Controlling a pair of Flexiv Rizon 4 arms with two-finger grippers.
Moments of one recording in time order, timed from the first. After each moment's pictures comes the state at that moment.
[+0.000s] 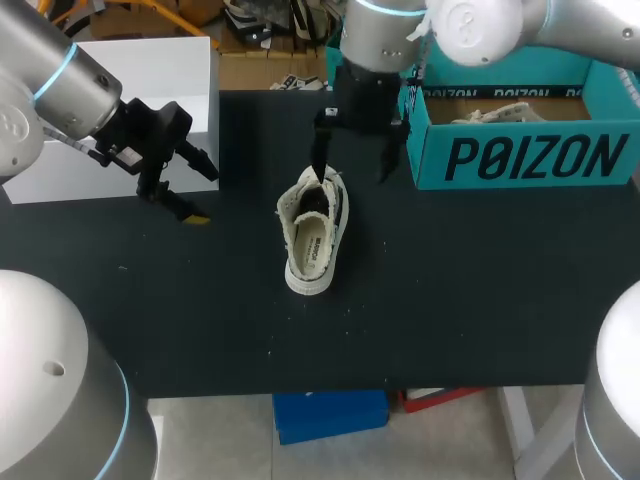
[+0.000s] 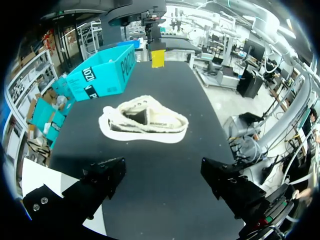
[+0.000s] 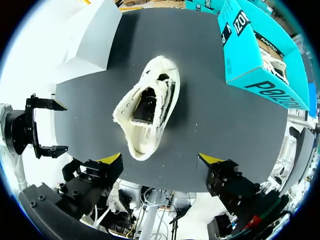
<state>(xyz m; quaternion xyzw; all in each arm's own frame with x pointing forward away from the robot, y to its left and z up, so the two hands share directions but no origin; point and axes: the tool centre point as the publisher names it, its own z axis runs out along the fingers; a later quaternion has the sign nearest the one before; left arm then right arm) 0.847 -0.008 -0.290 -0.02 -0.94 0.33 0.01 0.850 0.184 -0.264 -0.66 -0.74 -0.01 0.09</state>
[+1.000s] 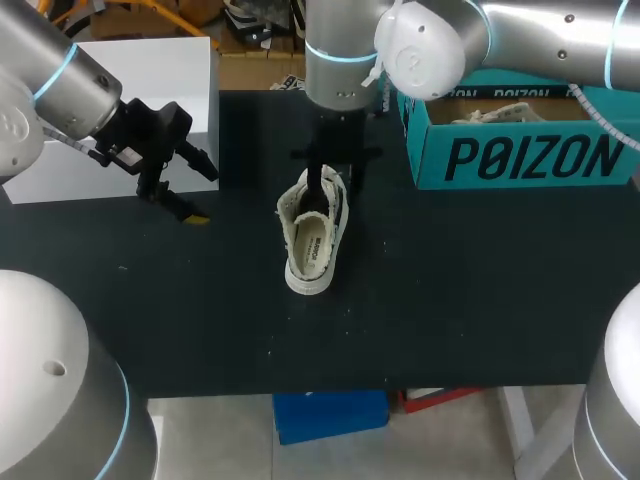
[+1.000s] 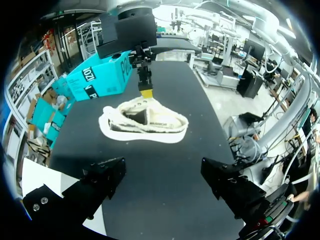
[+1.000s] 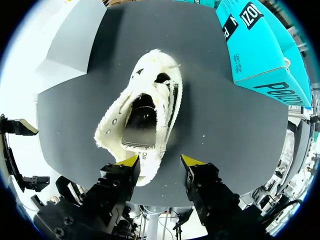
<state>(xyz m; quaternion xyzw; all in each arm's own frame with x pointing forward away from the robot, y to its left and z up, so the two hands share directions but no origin) 0.847 -0.008 -0.289 -0.02 -0.94 0.33 0.01 0.867 0.203 -0.330 -0.68 -0.73 0.02 0.05</state>
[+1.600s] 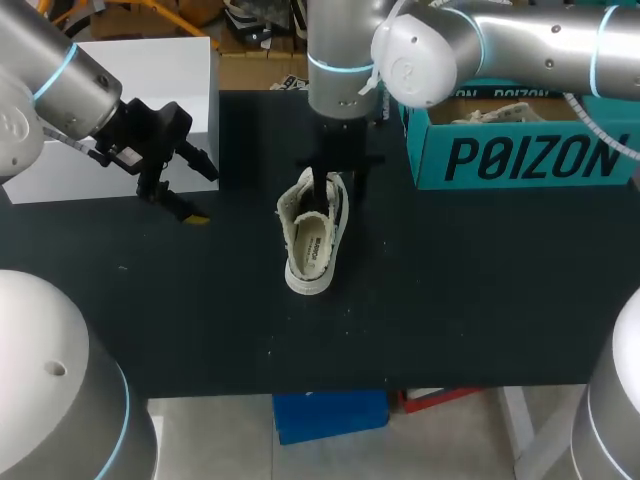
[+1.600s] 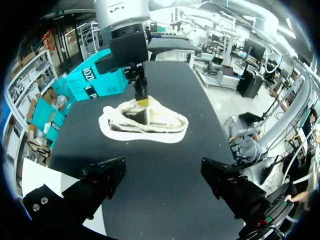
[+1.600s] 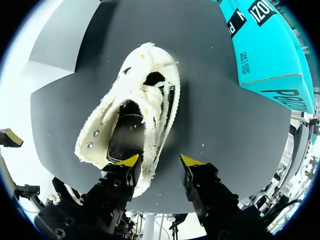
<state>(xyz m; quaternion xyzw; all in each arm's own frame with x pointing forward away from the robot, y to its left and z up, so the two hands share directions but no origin) 0.847 -0.008 -0.289 -0.02 -0.94 0.33 0.01 0.879 0.194 -0.361 -0.68 -0.73 0.03 0.05</state>
